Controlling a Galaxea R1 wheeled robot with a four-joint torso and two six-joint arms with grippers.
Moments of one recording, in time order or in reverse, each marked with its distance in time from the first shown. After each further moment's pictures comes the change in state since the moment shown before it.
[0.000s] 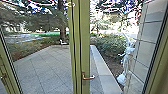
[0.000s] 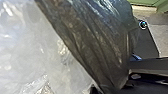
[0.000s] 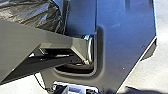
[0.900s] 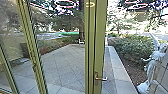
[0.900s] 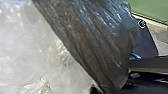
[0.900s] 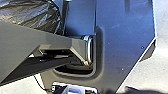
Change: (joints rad) left arm 0.002 0.001 0.000 0.016 0.003 0.000; right arm 0.003 -0.002 0.000 0.000 0.000 0.000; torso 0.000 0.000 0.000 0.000
